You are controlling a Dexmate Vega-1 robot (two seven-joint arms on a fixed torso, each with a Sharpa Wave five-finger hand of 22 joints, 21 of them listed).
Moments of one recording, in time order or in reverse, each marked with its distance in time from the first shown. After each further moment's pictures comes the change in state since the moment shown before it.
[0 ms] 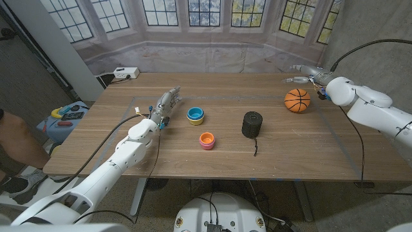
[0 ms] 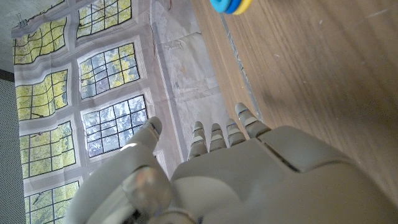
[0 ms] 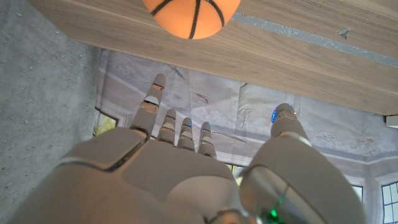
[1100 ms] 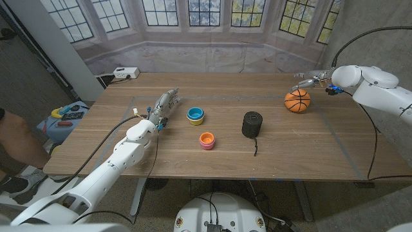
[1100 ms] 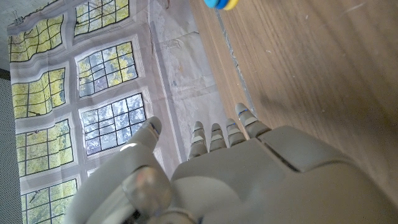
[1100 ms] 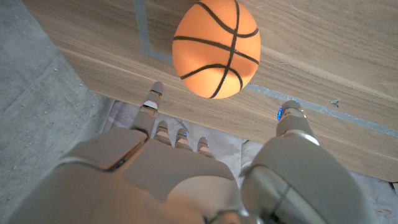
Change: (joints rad) left arm 0.005 0.006 -0.006 0.011 -0.007 -0.004 -0.009; left_hand 0.000 0.000 -0.006 -0.005 0.000 0.000 0.000 0.000 0.000 0.000 0.000 0.000 0.000 0.000 0.000 0.000 0.000 0.000 0.000 -0.008 0.005; right arm 0.217 -0.018 -0.134 0.098 -0.061 -0.027 0.412; right_hand 0.032 -0.042 -0.009 -0.002 0.027 -0.216 -0.030 -0.004 0.000 -0.158 0.034 0.000 -0.010 -0.183 0.061 0.000 0.000 -0.105 0.003 0.000 0.000
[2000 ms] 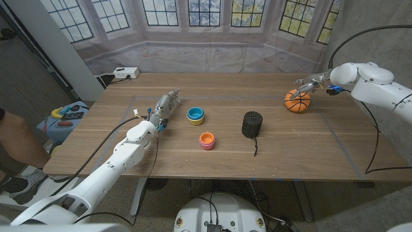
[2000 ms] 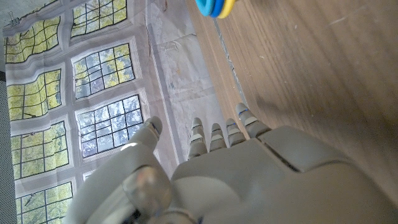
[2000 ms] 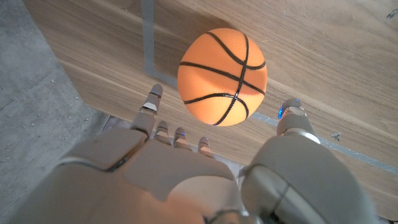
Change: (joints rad) left arm 0.009 0.005 0.003 -0.011 0.000 0.013 0.004; left_hand 0.006 0.006 0.000 0.000 0.004 0.072 0.029 0.018 0.000 0.000 0.000 0.000 0.000 0.000 0.000 0.000 0.003 0.009 0.002 -0.014 0.000; right arm 0.087 0.047 -0.071 0.115 -0.094 0.093 0.140; right_hand 0.022 -0.012 -0.006 -0.006 0.009 0.001 0.004 0.000 0.005 0.002 0.048 0.008 0.003 0.000 0.000 0.008 0.000 -0.035 0.000 0.000 0.000
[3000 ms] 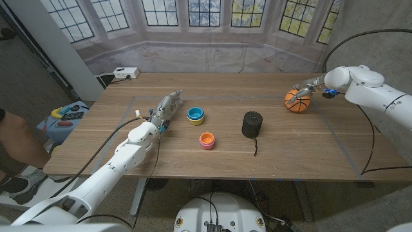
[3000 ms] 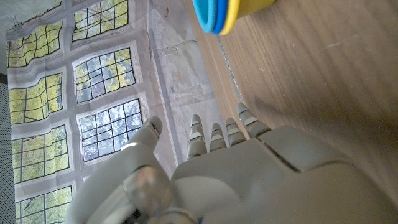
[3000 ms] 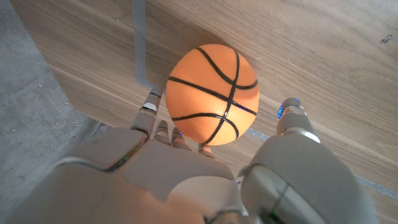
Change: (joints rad) left arm 0.011 -0.003 0.008 -0.018 0.003 0.005 0.004; left_hand 0.000 0.000 0.000 0.000 0.000 0.034 0.009 0.008 0.005 0.007 0.007 0.000 0.000 0.009 0.002 0.000 0.000 0.005 -0.005 -0.008 0.000; right arm 0.015 0.033 -0.039 0.029 -0.051 0.008 0.030; right_hand 0.011 0.000 -0.003 0.003 0.007 0.000 0.022 0.011 0.005 -0.004 0.039 0.004 0.012 0.000 0.000 0.008 0.000 -0.003 -0.003 0.000 0.000
